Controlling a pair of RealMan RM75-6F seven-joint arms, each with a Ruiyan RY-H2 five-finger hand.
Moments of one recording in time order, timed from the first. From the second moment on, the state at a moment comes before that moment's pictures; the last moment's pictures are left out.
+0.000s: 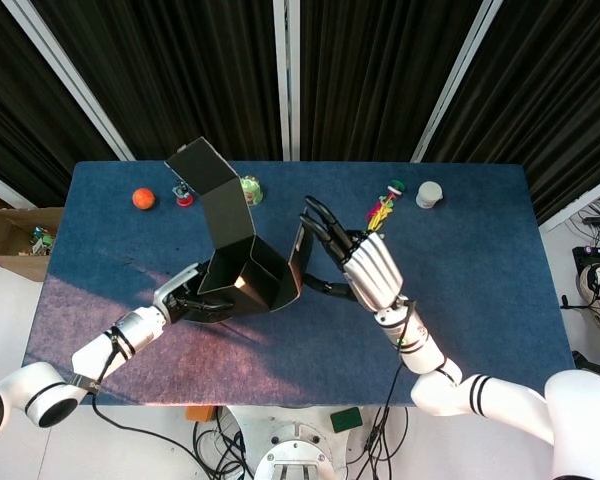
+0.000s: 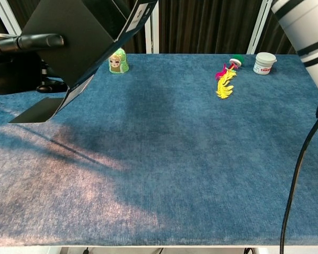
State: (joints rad) left arm -0.69 -1.19 -0.10 -1.68 1.56 0.79 -1.61; right arm 0.80 -1.72 0.28 -1.31 -1.75 1.55 0.06
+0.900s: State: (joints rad) left arm -0.71 -1.31 -0.09 -1.60 1.39 0.78 -1.02; right arm 0.89 -1.67 0.20 -1.34 -1.79 1.32 -0.16
